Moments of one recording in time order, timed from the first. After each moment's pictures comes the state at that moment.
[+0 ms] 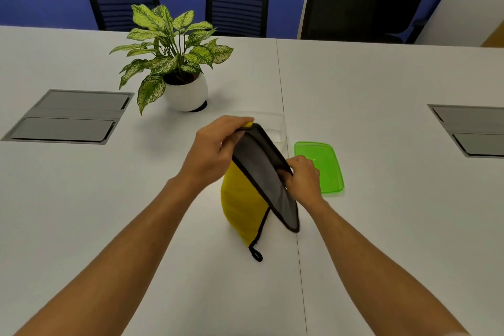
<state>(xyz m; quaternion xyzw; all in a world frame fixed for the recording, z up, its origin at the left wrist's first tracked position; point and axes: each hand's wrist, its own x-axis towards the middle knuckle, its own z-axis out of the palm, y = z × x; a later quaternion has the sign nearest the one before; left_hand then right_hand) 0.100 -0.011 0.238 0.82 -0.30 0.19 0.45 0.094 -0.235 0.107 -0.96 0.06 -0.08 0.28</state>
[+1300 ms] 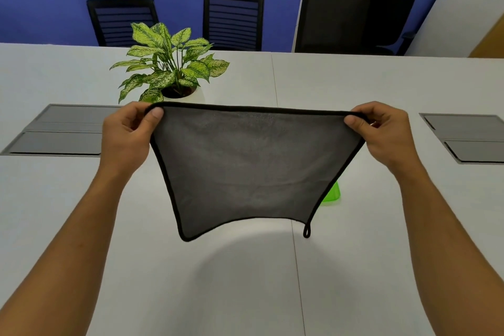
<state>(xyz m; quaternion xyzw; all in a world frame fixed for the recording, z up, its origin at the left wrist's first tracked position) 0.123 0.088 0.271 0.79 -0.10 0.22 0.57 0.080 -0.344 0.276 -0.84 -0.05 -0.25 0.49</state>
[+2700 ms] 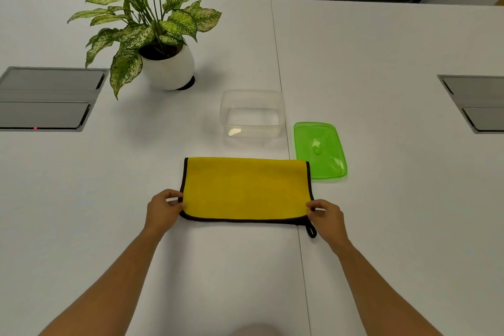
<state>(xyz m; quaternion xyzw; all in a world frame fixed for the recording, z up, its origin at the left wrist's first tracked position) 0.099 0.096 0.013 0.84 0.20 -0.15 0.49 0.011 -0.292 -0.001 -0.81 0.28 0.04 0.51</state>
